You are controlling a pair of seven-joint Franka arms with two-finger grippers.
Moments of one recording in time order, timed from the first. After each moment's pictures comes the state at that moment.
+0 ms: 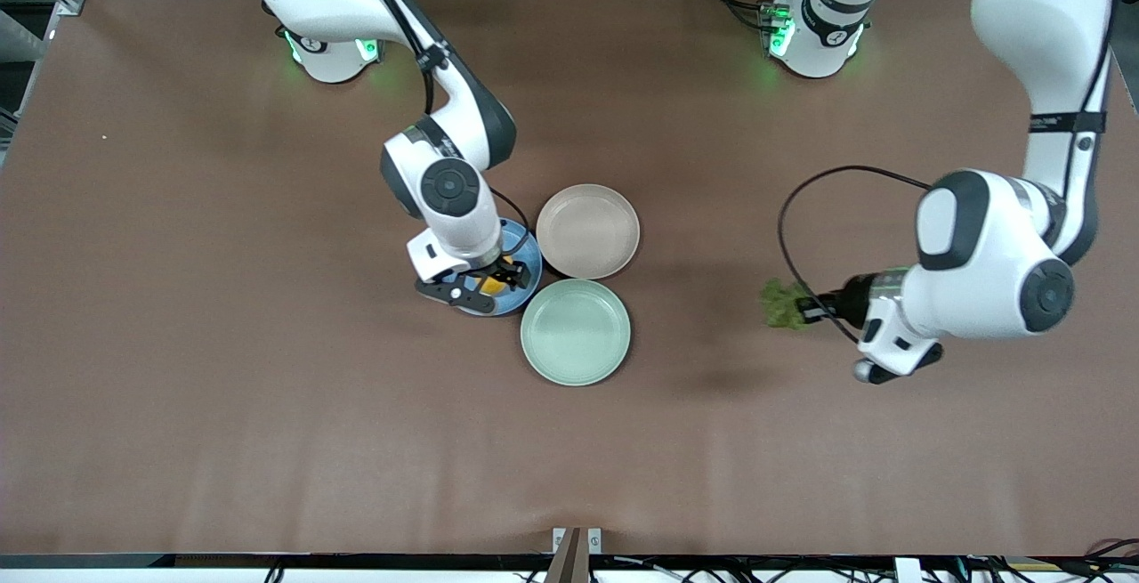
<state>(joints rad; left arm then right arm) 0.04 0.56 -0.18 -1.50 -0.22 1.84 -0.33 0.63 0.61 -0.01 -1.67 -0.04 2.25 0.94</state>
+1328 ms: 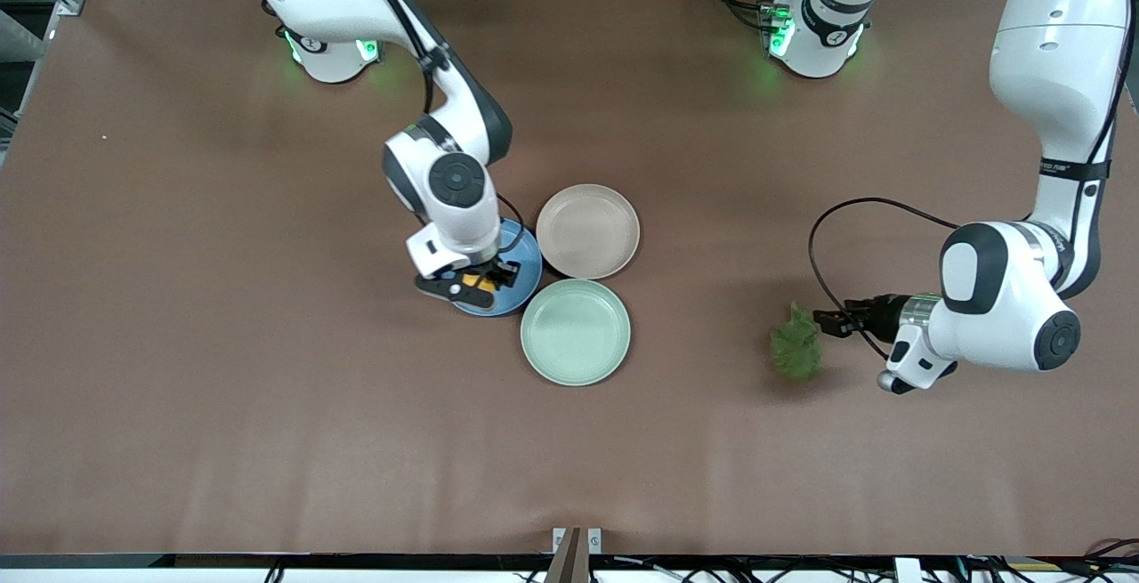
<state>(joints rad) 0.11 0.67 -0.18 -1.49 -0.17 1.84 -0.26 0.59 0.51 -0.02 -1.72 -0.10 2.20 0.89</state>
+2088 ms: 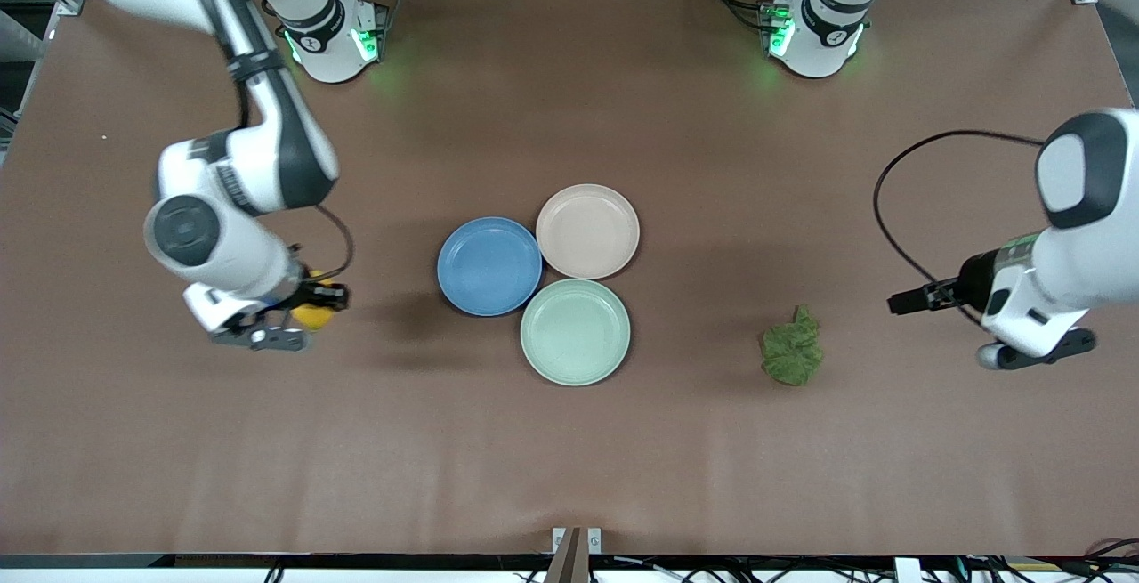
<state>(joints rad) 0.11 0.37 -0.18 -1.46 -0.04 1.76 -0.26 0.19 0.40 -0.03 -1.72 -0.06 2.03 0.28</state>
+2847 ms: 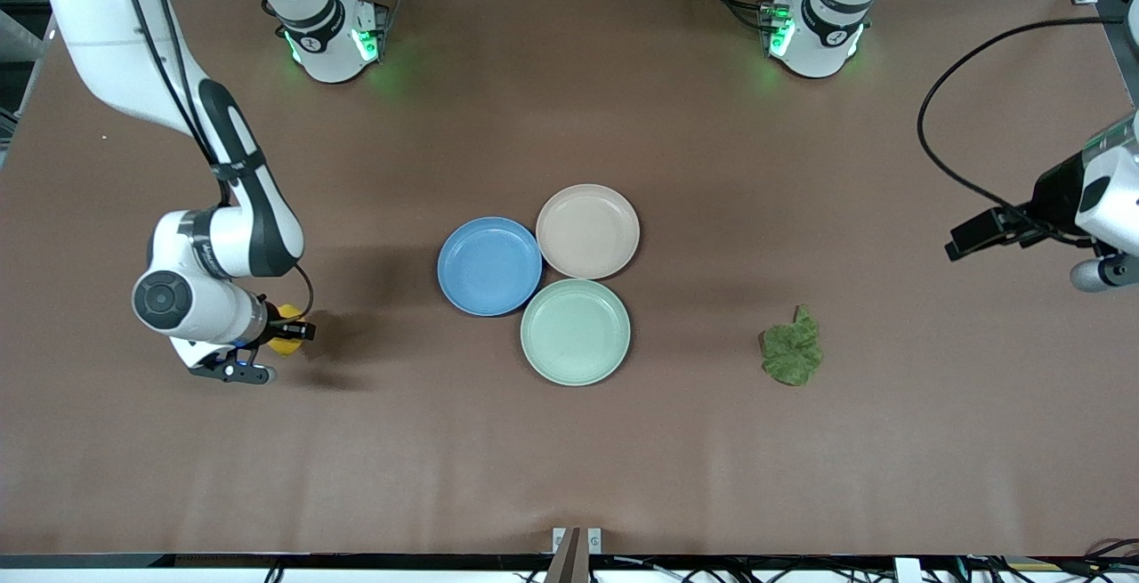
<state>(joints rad) 0.11 0.18 -0.18 -1.43 -0.03 1.62 -0.26 0.07 0.64 -0.04 -1.75 -0.06 2.29 0.23</state>
